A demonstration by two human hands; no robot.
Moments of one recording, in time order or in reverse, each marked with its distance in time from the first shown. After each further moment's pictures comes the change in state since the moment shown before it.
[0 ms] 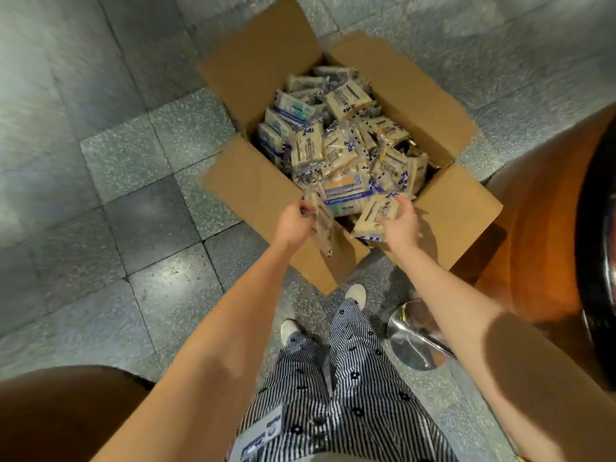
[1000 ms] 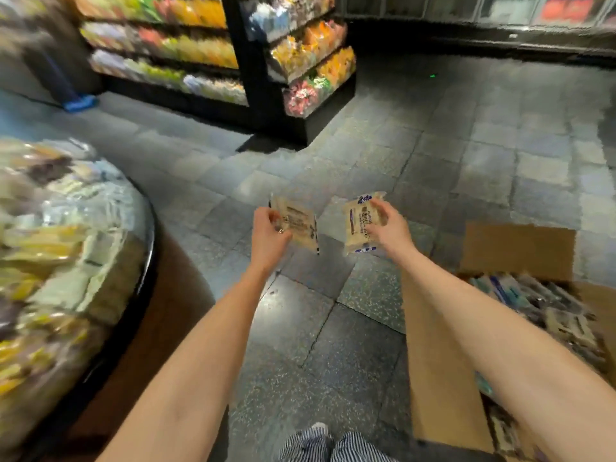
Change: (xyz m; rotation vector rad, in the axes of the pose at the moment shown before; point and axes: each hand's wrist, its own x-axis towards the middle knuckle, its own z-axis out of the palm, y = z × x) left_hand -0.294 -0.107 -0.279 -0.286 1.246 -0.041; right_hand -0.274 -0.245 0.191 -0.197 -0.968 -1.009
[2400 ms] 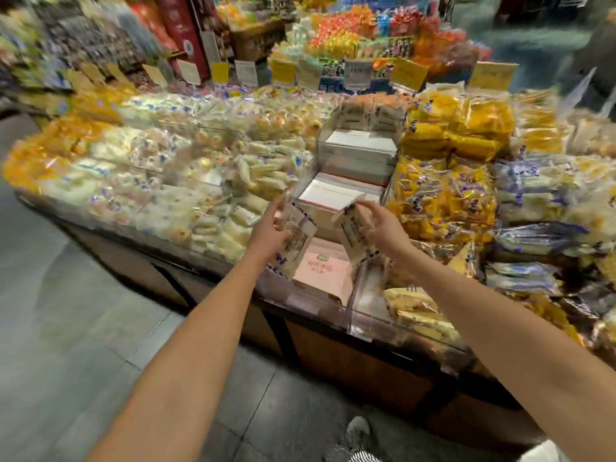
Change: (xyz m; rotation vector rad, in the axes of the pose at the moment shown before) left_hand -0.534 -0.337 -0.780 0.115 1.124 -0.743; right_hand -0.565 -0.342 0.830 -0.145 -1.367 -0.841
